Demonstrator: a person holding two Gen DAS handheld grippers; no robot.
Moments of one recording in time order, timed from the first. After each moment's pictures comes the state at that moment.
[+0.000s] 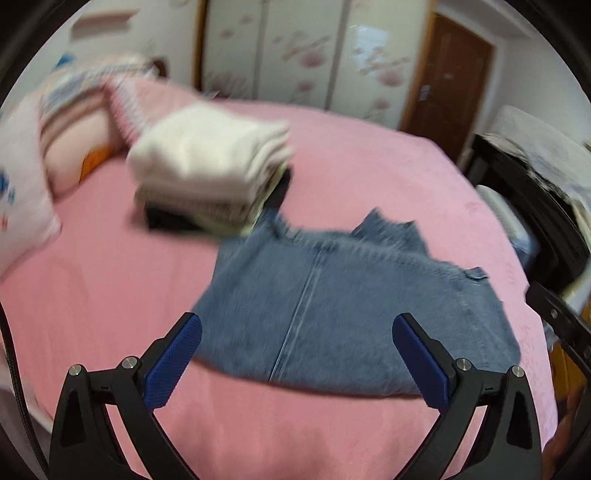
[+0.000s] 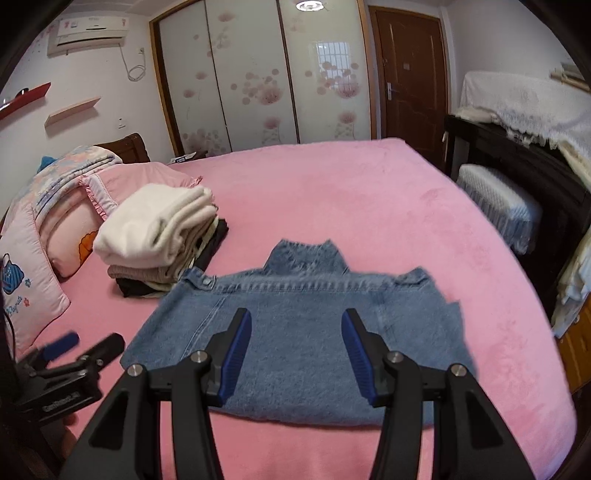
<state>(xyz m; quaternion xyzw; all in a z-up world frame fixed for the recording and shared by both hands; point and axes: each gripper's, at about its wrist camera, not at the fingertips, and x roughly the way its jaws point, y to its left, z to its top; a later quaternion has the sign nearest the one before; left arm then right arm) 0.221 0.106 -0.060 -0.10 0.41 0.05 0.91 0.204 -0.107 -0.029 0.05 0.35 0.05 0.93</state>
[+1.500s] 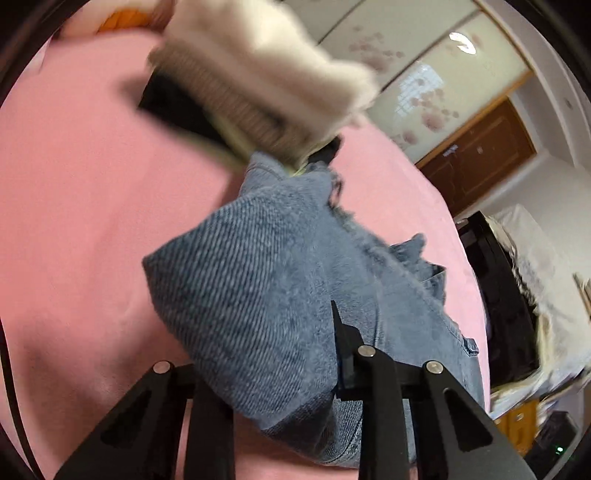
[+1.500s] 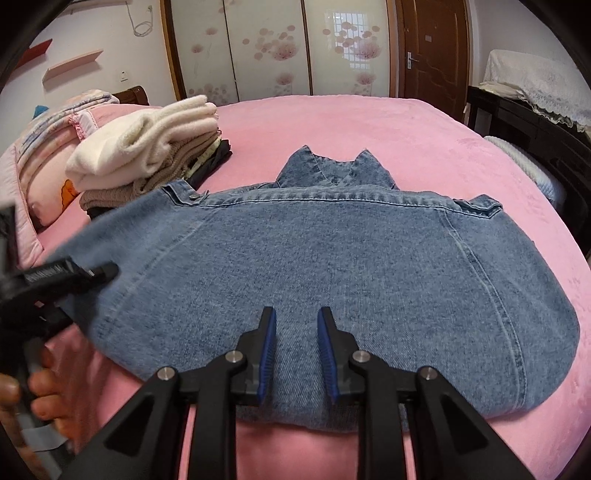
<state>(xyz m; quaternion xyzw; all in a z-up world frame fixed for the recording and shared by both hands) 0.293 0.186 -0.196 -0.32 0.38 0.01 0.87 0.240 -0.052 -0.173 0.01 0.41 0.07 0.91</state>
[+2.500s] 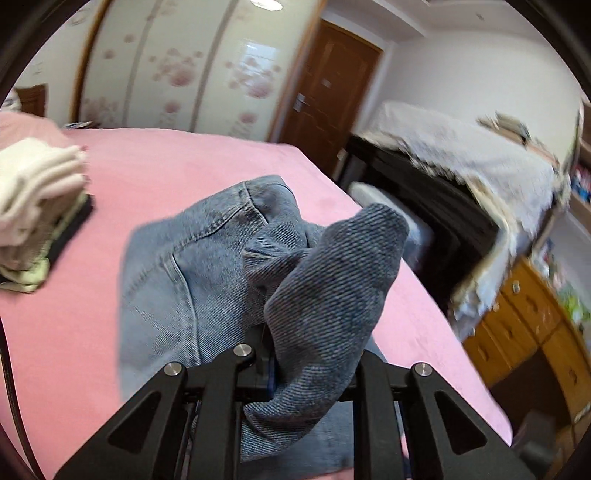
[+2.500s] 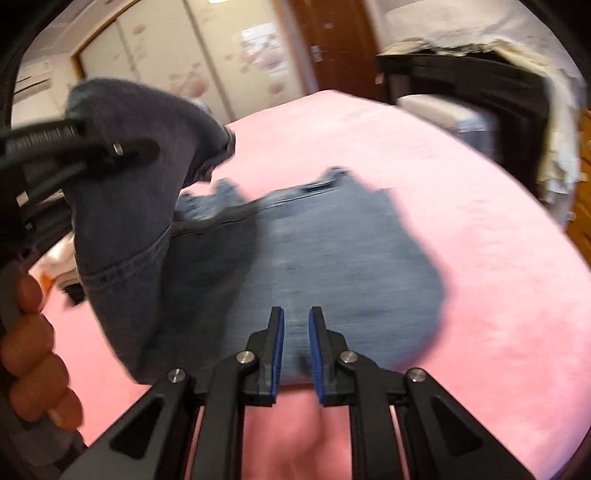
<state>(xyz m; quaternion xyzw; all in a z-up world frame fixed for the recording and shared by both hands) 0.303 -0.134 -0.094 -0.08 0.33 -0.20 0.92 0.168 -0.234 -0.157 0.15 0.38 -0.04 0.91</state>
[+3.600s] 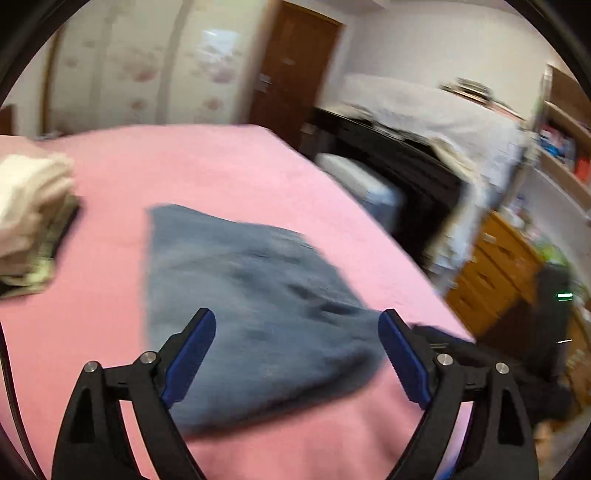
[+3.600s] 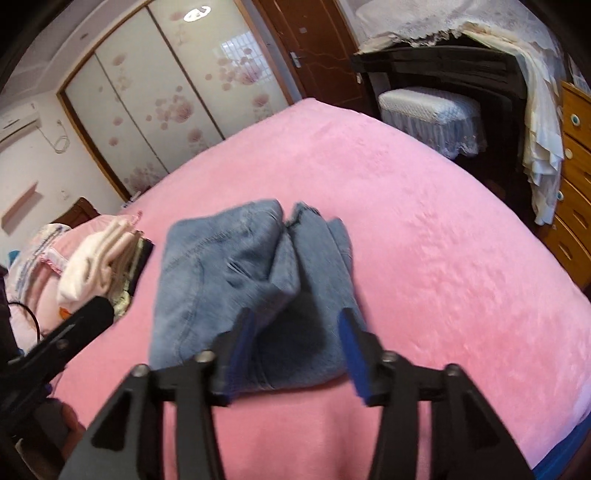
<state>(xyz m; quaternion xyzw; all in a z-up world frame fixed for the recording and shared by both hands) 0.240 -0.102 -0.070 -0.04 0.35 -0.23 0.91 0.154 -0.297 -0.104 0.21 0.37 -0.02 0.90</state>
